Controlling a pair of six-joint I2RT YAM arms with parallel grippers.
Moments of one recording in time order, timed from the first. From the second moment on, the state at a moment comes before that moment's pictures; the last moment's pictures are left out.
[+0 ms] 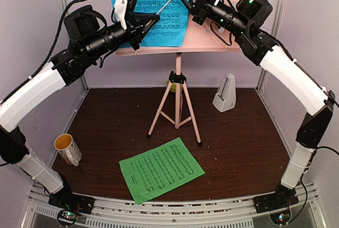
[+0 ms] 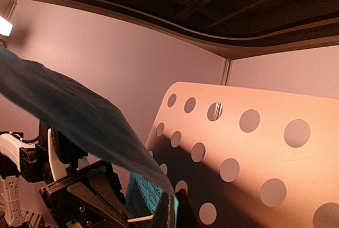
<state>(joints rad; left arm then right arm) -0.79 1.50 1.71 0.06 0.23 0.30 0.70 1.78 2.11 0.22 -0.54 0.01</state>
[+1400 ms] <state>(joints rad) -0.79 1.46 1.71 0.11 0.23 0.28 0.71 1.78 2.05 0.20 -0.52 -0.02</state>
